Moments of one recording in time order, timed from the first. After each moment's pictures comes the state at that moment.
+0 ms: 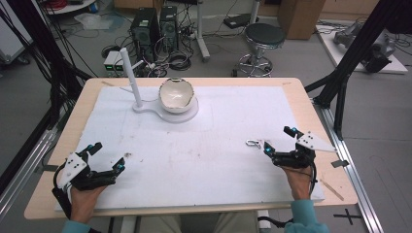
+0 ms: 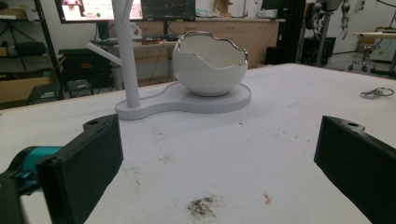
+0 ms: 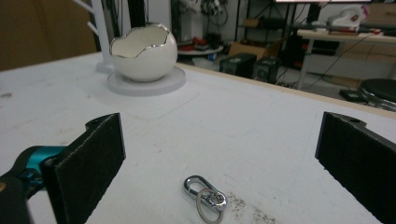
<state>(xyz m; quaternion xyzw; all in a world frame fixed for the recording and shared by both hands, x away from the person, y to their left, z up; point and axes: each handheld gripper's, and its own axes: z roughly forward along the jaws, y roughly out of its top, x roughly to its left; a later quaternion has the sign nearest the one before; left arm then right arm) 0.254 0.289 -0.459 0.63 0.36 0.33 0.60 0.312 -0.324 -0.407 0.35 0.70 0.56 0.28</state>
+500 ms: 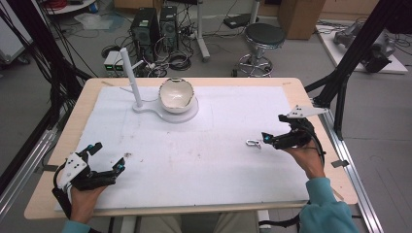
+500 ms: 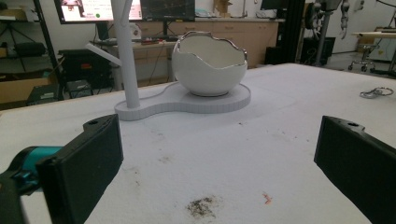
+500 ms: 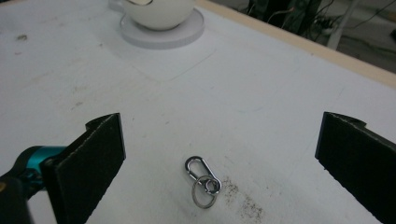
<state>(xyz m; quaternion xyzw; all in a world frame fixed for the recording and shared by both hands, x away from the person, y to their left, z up) 0.254 0.289 -0.459 0.63 0.36 0.33 0.60 0.360 -0.311 -0.350 0.34 0.82 0.43 0.18</state>
